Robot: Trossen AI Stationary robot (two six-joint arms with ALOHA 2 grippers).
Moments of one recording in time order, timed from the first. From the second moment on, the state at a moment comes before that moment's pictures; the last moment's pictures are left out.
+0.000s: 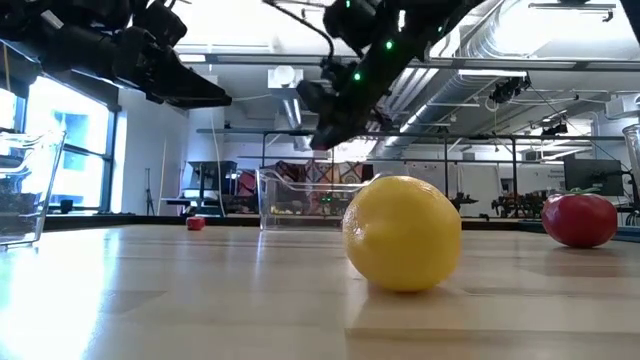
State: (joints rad) left arm 0.18 0.85 0.32 0.27 0.04 0.17; right arm -0.19 1.83 1.31 -0.20 0.48 0.40
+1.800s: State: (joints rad) left arm 0.18 0.85 0.32 0.26 0.01 0.19; right arm -0.47 2.19 1.77 -0.77 0.12 0.21
